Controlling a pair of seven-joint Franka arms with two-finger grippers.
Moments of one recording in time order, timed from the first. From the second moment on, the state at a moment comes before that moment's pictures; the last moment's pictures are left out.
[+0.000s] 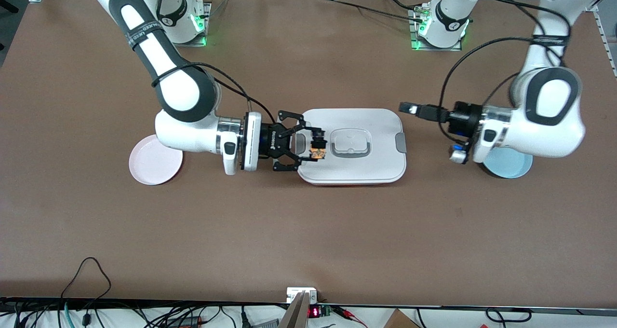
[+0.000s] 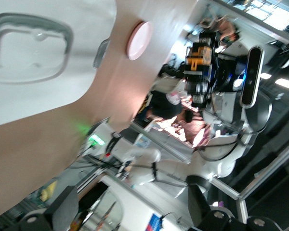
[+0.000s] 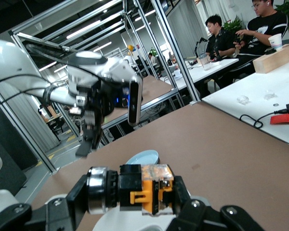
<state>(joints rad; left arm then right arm) 0.07 0.32 -0.17 -1.87 -1.28 1.56 0.06 0.25 0.59 0.36 -1.53 1.56 2.27 -1.63</state>
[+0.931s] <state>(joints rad) -0.08 0.47 -0.18 -1.83 -1.84 1.82 0.25 0.29 0.64 0.36 -1.44 1.58 2.32 -1.63</state>
